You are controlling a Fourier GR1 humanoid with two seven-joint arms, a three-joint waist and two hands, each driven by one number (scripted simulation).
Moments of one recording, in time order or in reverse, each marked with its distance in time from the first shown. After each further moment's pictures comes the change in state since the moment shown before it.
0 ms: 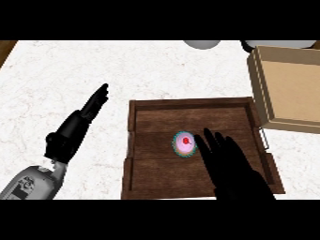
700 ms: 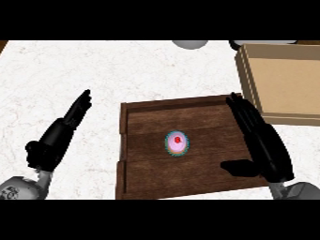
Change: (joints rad) left arm 0.088 0.061 0.034 -0.008 0.036 0.029 -0.054; right arm 0.011 -0.147 -0.275 0.525 -0.226 -0.579 -0.744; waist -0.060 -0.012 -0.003
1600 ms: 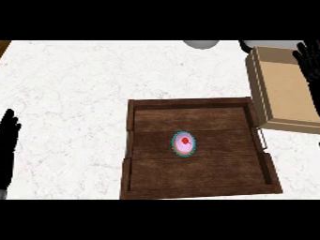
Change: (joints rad) left arm 0.215 0.066 0.244 0.083 0.040 0.247 -0.021; right arm -0.211 0.023 -0.544 0.209 -0.853 0.293 -0.222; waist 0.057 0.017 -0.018
